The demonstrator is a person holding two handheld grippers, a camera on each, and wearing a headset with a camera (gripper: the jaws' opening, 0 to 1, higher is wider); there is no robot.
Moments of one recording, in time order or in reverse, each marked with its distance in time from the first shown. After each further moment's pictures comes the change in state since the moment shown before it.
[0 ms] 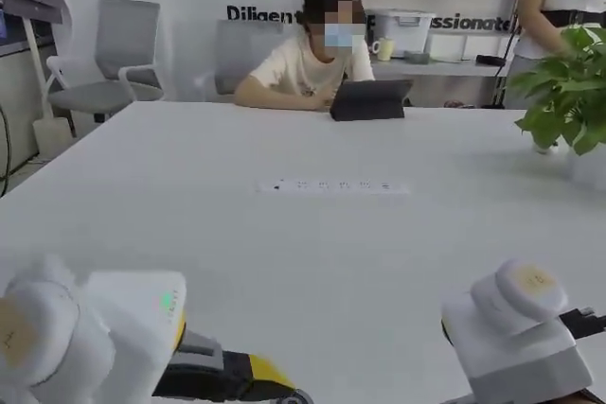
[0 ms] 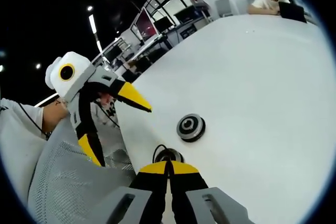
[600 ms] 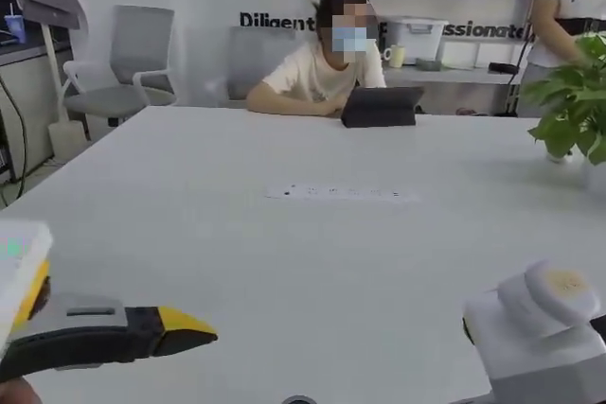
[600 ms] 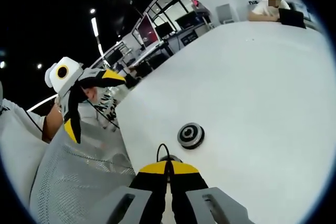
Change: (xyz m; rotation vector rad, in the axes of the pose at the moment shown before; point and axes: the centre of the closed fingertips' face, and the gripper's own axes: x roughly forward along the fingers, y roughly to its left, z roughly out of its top) left arm -0.070 -0.001 0.009 -0.019 -0.016 0.167; right arm -0.008 0.003 0.012 -0.016 -0.049 -0.005
